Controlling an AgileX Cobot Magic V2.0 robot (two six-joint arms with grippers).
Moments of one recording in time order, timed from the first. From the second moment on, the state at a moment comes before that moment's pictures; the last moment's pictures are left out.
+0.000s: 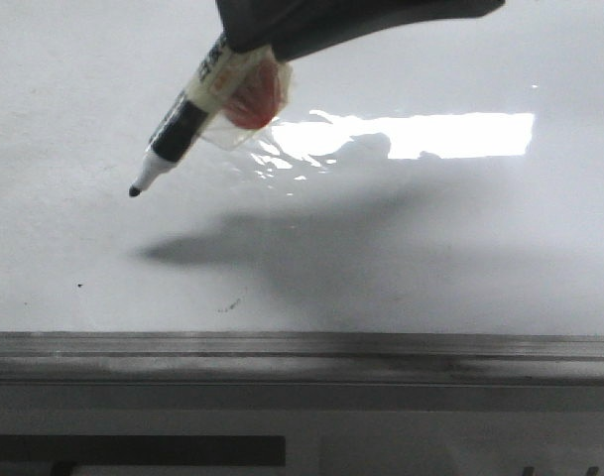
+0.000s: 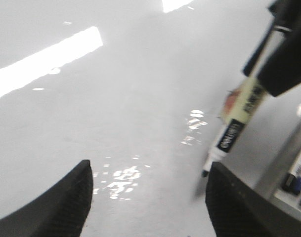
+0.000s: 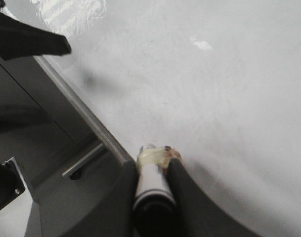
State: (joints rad) left arm -0.74 0.53 -0.37 0.30 0.11 -0.10; right arm 0.91 1.09 -0.81 0.17 0.24 0.01
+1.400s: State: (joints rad) left arm -0.55 0.44 -0.37 0.23 0.12 -0.14; right arm 0.80 1.24 -0.94 0.17 0.40 0.05
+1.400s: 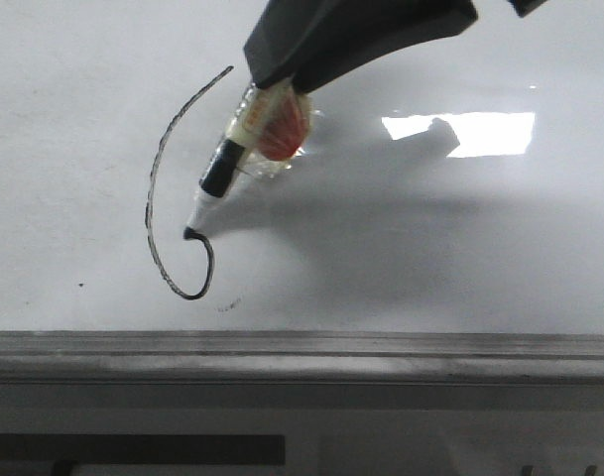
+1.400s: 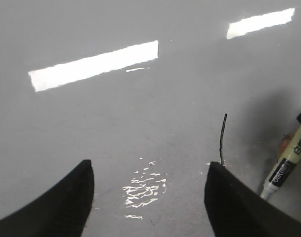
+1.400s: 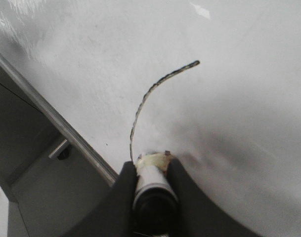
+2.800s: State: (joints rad) left arm -0.89 0.85 -0.37 0.27 -0.02 -0.06; right arm 1.02 1.22 -0.95 0.12 0.37 0.04
